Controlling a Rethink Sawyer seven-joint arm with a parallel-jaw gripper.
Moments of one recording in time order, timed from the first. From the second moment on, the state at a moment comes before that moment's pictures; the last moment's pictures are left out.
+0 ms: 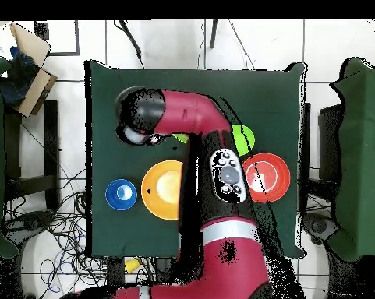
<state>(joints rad) -0.16 -0.59 0.17 1.37 0.02 0.95 2.28</state>
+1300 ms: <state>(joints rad) 0.24 -0.50 -0.10 1.39 0.07 0.67 2.46</state>
